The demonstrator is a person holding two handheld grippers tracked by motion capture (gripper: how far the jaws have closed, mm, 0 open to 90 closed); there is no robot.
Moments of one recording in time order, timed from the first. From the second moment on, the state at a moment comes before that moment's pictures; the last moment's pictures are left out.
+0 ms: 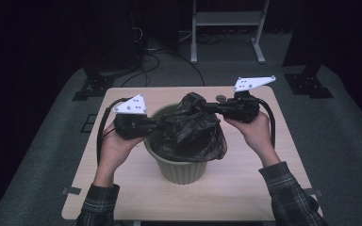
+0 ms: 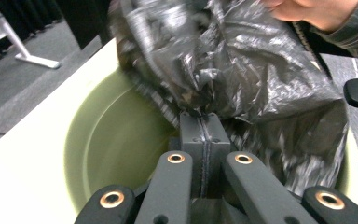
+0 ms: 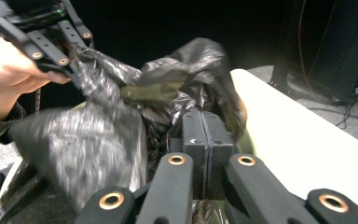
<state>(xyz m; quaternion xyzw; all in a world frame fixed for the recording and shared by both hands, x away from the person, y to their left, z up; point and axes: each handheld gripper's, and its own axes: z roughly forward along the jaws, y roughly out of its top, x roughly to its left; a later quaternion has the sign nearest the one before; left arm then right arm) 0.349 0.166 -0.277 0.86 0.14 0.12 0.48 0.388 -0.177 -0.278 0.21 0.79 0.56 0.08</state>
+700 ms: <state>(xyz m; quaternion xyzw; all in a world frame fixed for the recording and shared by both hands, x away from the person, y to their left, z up) 0.333 0.204 -0.259 0.82 0.15 0.16 0.52 0.371 -0.196 -0.296 0.20 0.80 0.55 0.09</state>
